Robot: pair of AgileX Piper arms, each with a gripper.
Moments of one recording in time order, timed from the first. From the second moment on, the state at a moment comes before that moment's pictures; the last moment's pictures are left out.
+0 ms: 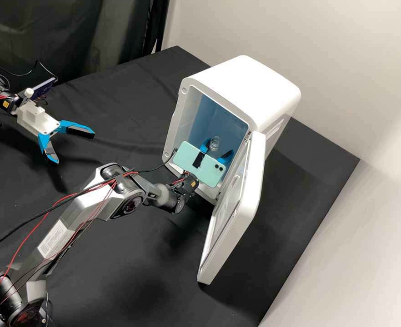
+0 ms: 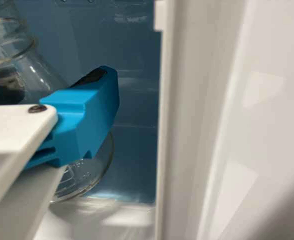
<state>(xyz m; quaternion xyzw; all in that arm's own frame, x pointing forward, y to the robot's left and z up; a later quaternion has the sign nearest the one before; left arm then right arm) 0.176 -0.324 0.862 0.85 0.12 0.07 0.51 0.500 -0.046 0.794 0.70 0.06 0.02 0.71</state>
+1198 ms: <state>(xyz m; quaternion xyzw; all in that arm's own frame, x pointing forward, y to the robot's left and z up) 0.178 -0.326 0.860 0.85 0.11 0.06 0.51 0.550 -0.030 0.791 0.68 0.05 -0.02 0.73</state>
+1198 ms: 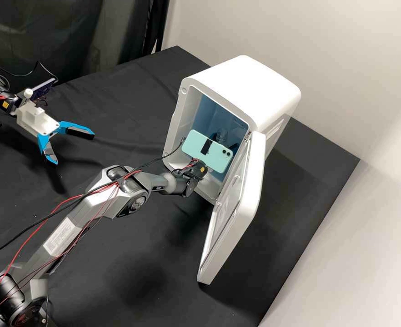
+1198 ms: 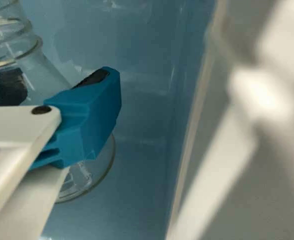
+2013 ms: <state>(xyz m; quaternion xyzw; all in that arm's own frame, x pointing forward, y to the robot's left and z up) 0.179 -0.326 0.860 0.85 0.11 0.06 0.51 0.546 -0.033 0.780 0.68 0.06 -0.04 0.73</state>
